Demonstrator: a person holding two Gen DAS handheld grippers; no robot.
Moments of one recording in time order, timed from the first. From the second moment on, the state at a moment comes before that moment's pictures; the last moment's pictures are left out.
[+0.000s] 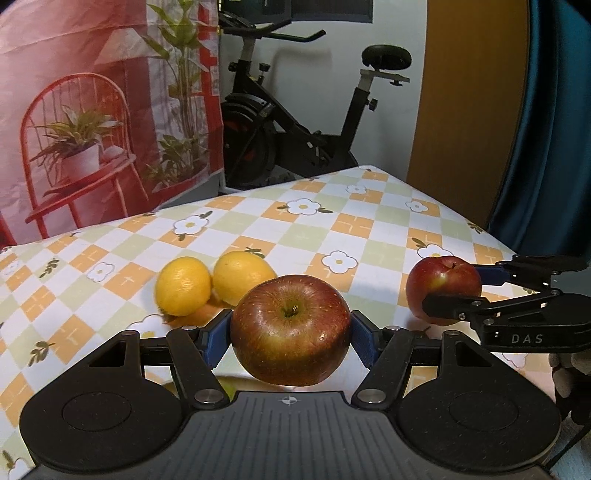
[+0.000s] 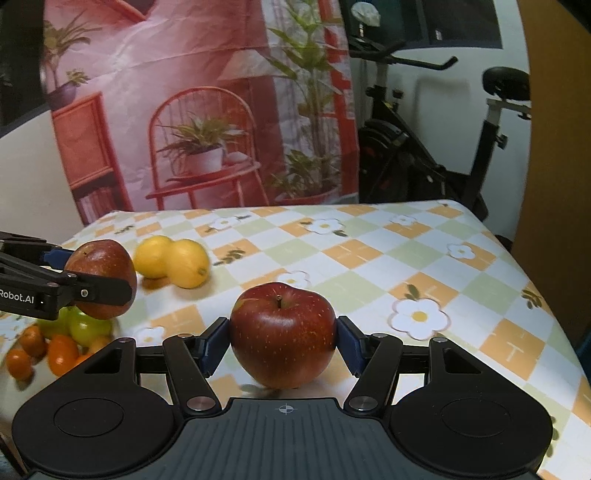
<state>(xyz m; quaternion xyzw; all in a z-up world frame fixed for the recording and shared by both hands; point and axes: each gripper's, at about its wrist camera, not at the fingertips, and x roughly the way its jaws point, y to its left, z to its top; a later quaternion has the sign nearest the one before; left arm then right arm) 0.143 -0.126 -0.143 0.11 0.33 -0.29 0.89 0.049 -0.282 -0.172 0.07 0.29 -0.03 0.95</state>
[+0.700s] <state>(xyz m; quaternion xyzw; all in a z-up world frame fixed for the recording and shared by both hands) 0.078 -0.004 -0.123 0.09 0.35 -0.26 0.90 0.046 -0.169 -0.141 0.05 0.31 0.13 0.94</state>
